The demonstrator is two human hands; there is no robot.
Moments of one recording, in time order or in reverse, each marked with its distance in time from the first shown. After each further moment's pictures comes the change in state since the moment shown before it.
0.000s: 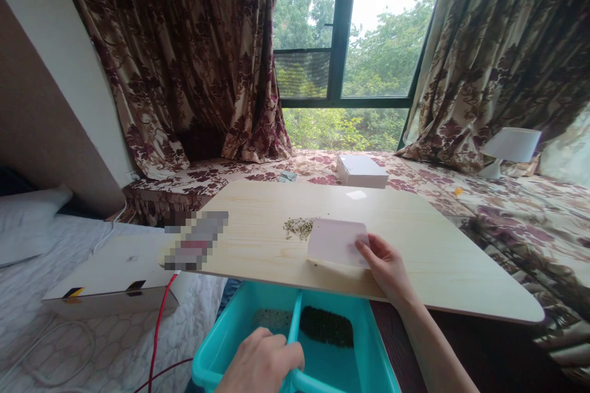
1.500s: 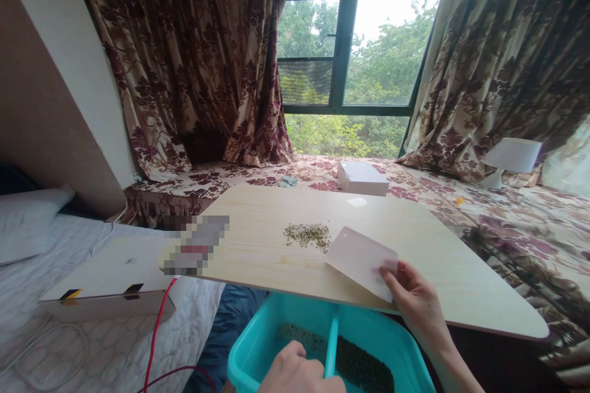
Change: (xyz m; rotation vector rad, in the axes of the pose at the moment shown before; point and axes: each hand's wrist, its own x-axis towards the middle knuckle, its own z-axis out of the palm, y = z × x) left_hand 0.040 0.033 0.032 0.317 0.005 0.297; right_hand -0.028 -0.005 -0.032 -0.118 0.171 0.032
